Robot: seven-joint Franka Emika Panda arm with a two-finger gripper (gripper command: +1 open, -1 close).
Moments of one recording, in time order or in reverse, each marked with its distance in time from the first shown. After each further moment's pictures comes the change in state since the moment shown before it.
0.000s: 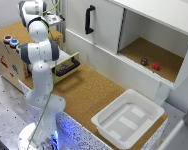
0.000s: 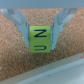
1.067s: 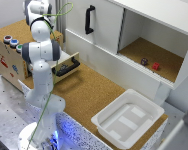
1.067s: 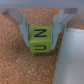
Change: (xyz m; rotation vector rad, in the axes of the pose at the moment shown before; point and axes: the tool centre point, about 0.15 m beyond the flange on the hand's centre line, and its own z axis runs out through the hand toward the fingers) arm 0.005 0.005 0.006 0.068 -0.005 0.917
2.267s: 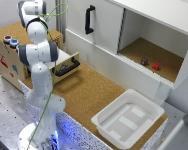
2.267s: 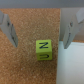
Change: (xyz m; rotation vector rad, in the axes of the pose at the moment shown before) arm -0.023 -0.011 -0.049 -0.038 0.203 0.044
